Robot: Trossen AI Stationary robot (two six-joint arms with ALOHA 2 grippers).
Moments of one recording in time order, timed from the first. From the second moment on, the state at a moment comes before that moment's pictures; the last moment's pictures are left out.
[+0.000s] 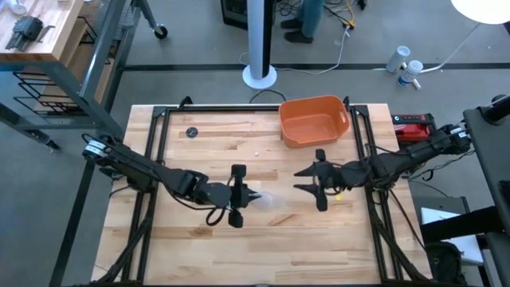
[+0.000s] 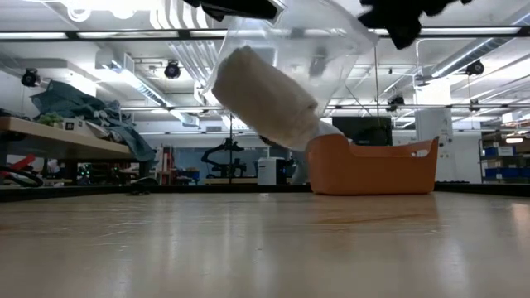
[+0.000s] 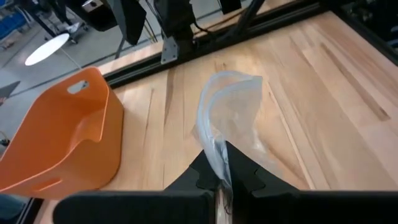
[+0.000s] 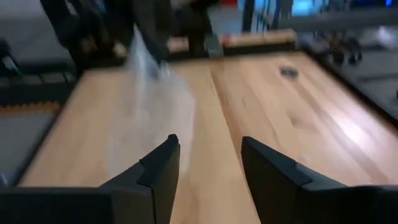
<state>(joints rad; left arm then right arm) -0.36 1.52 1.10 -0.07 -0.44 0.16 0.32 0.99 0.68 0.03 0.34 0.19</state>
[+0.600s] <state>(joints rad) -0.36 1.52 1.10 -0.07 -0.43 0.18 0.31 1.30 0.87 0.27 0.25 0.02</state>
